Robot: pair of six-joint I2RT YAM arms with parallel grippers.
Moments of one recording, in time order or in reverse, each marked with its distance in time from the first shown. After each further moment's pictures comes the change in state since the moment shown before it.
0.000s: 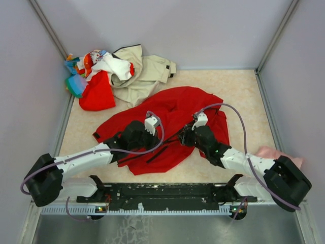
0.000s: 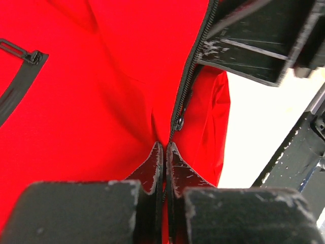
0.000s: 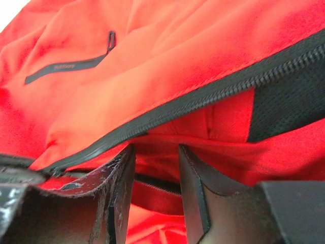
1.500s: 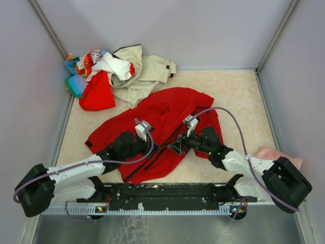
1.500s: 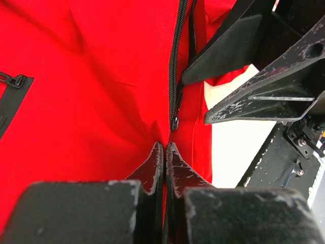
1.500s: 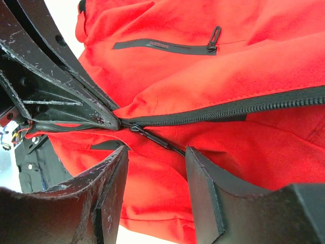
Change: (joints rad) left arm -0.015 -0.178 -0.243 0.254 -0.017 -0.115; right arm -0.047 -0.002 -0.068 0.227 -0.533 -0.216
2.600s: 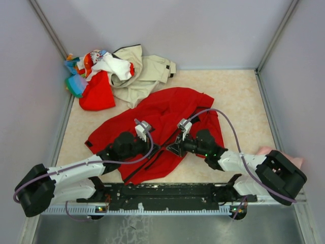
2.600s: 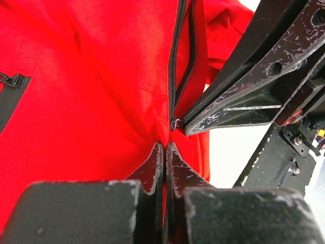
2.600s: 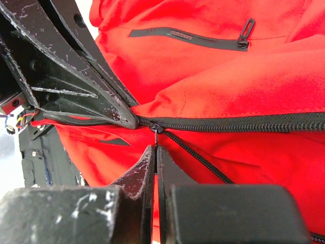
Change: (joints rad) left arm 0.000 0.000 -0.010 0.020 0.015 -0.013; right arm 0.071 0.105 -0.008 0.115 -0.022 -0.017
